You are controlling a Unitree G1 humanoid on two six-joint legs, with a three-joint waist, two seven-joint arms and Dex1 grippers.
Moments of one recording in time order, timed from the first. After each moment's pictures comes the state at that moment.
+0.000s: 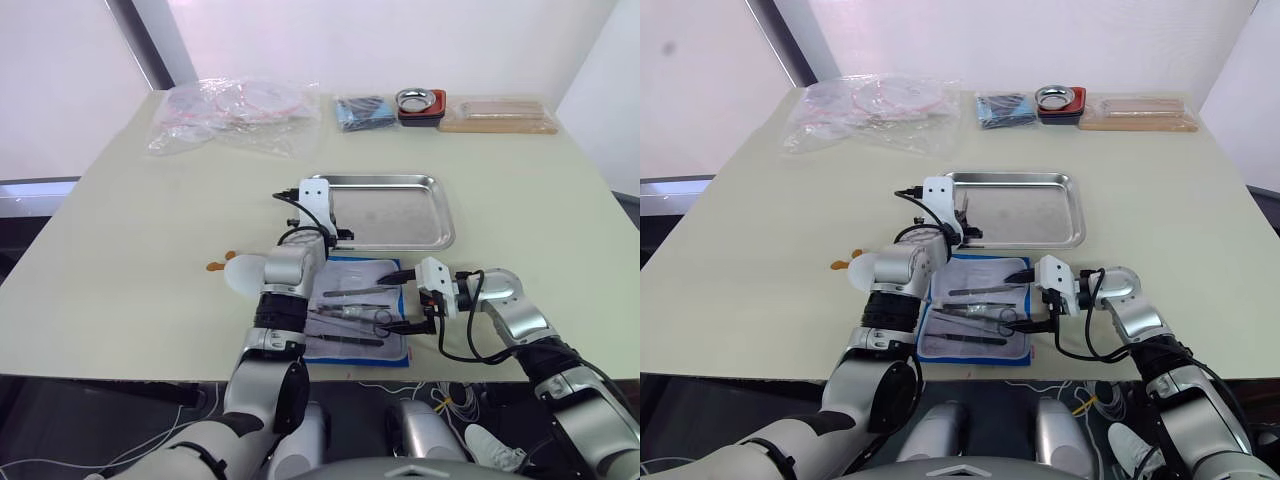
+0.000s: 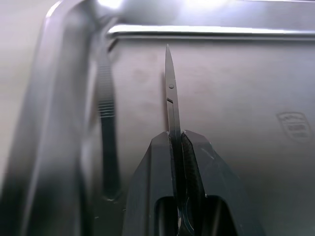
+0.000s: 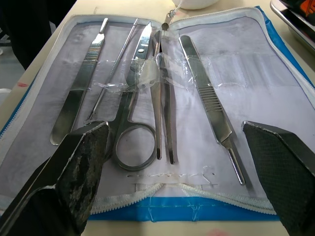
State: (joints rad) left arm -0.73 -0.04 0.11 0.34 -0.07 0.75 0.08; right arm -0.44 -0.43 0.33 0.43 0.20 -0.13 1.28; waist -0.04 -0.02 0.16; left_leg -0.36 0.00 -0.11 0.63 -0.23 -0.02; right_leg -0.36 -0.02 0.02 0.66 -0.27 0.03
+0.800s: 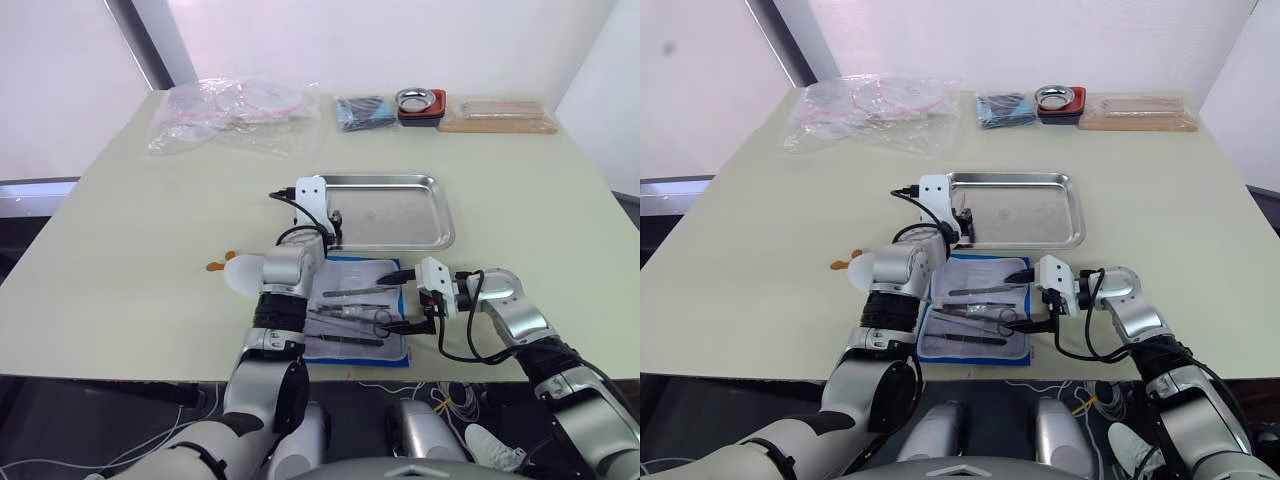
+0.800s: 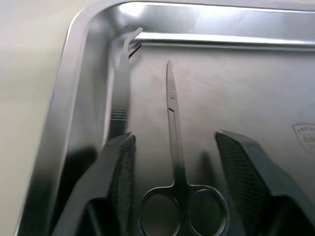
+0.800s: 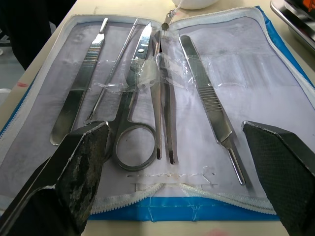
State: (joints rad) left arm -0.73 -0.04 0.12 0.33 -0.08 0.73 0.09; right arm -0.44 -0.43 0.33 0.43 0.20 -0.13 1.27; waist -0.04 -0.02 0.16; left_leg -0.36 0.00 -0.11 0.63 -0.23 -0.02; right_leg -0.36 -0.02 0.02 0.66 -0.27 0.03
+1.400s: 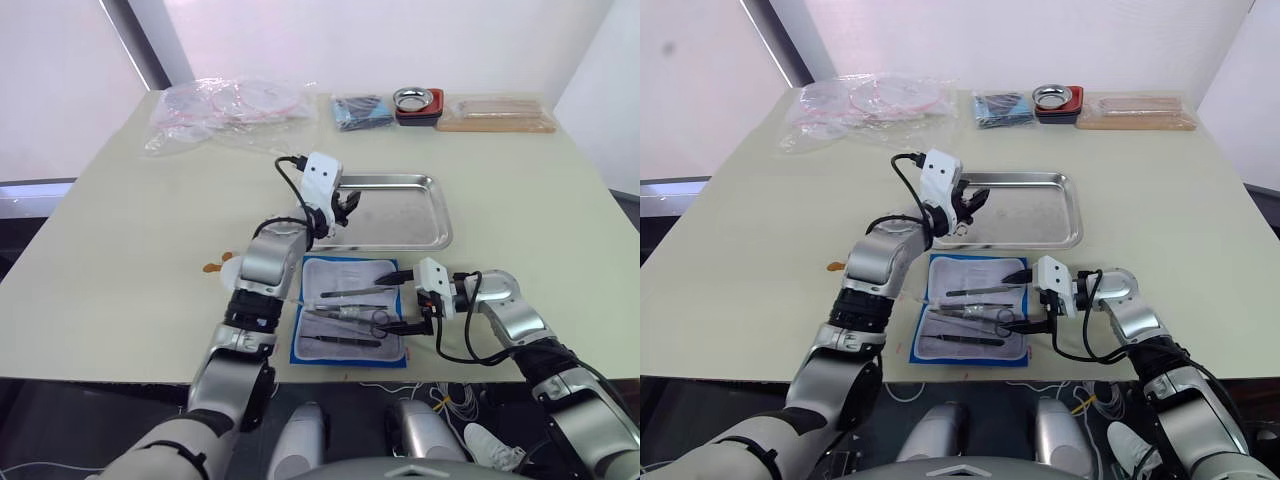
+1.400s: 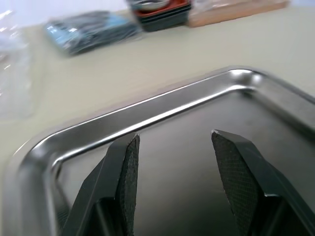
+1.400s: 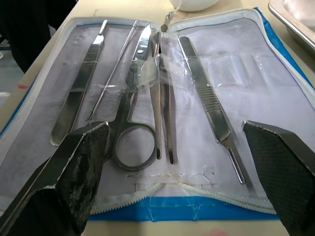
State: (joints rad) left arm -0.69 0.20 -0.08 0.19 -0.12 0.56 -0.40; right arm -0.44 -0.41 0.33 0.43 0.20 -0.14 1.27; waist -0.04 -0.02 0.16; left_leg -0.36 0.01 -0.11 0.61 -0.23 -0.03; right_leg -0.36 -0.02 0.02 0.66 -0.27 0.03
